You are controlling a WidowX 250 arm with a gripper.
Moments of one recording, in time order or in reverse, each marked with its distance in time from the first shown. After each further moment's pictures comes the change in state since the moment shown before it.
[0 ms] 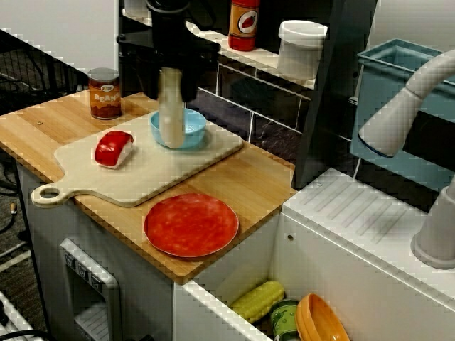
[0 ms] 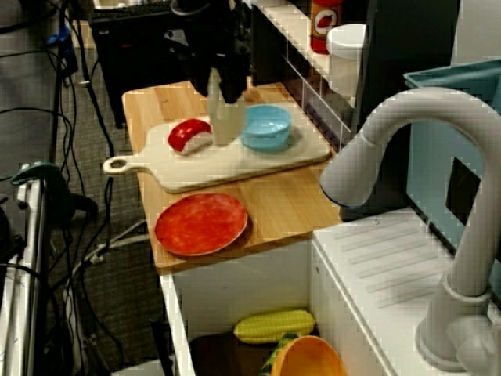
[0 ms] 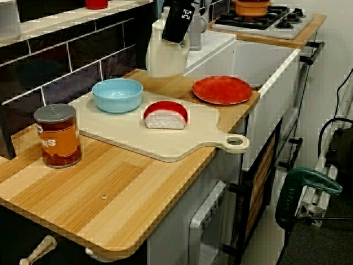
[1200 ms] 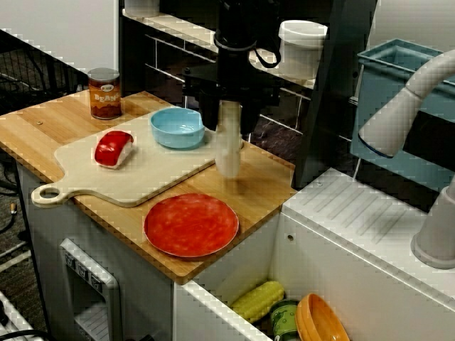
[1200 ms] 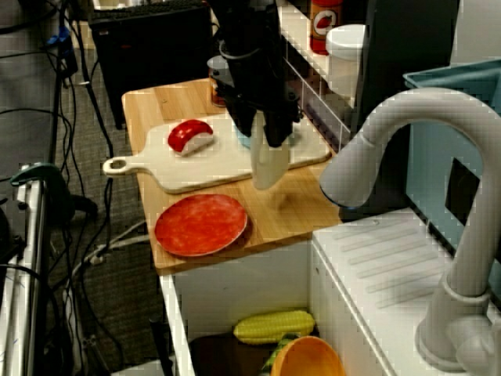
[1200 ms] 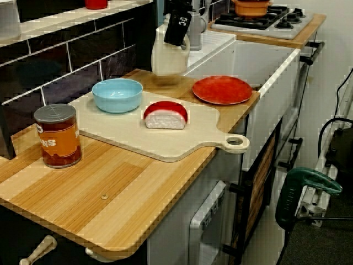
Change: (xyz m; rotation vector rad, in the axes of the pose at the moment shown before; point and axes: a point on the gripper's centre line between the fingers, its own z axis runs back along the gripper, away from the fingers) arm -0.020 -0.062 -0.017 -0.041 0.020 -0.075
